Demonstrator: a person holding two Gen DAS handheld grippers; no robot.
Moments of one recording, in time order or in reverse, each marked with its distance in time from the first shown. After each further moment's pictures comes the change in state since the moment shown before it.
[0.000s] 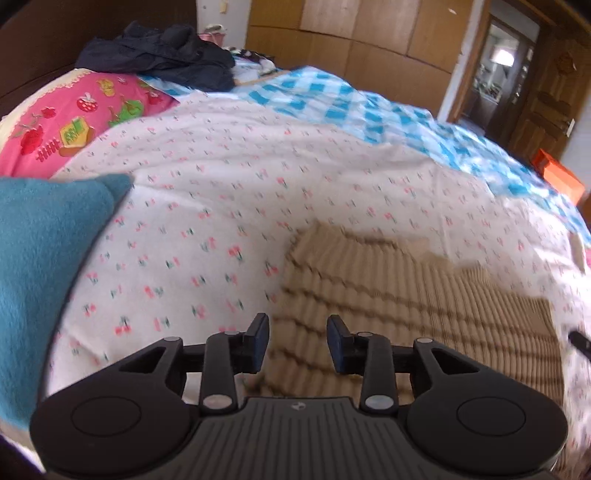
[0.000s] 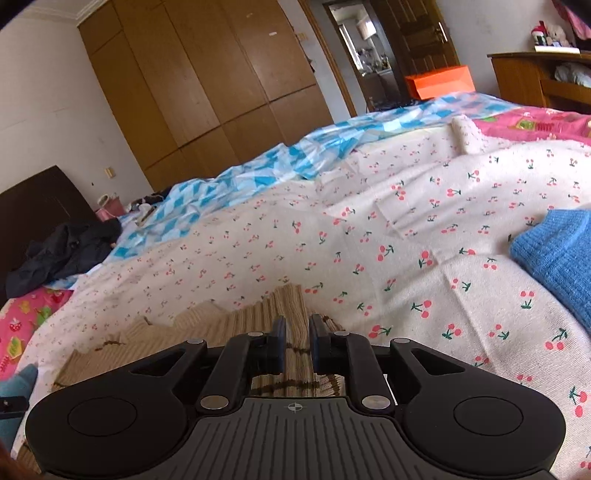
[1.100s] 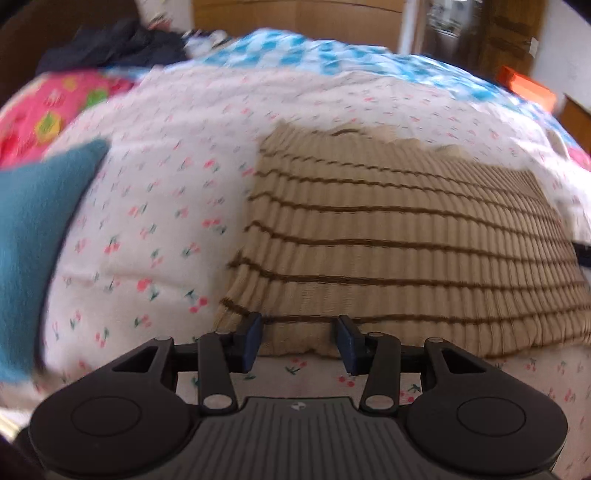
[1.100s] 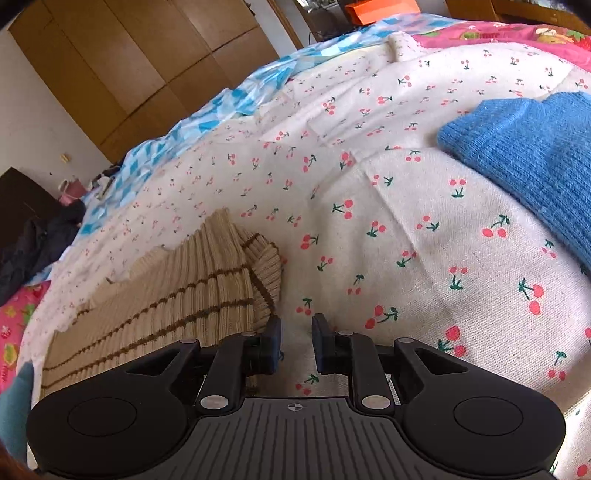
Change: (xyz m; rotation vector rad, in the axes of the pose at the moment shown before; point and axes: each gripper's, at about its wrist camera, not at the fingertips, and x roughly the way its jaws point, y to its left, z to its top) left arm -0.009 0.004 -0.063 0.139 0.106 -0.022; right arm -0.002 -0.037 -0.021 0.167 0.212 -0.085
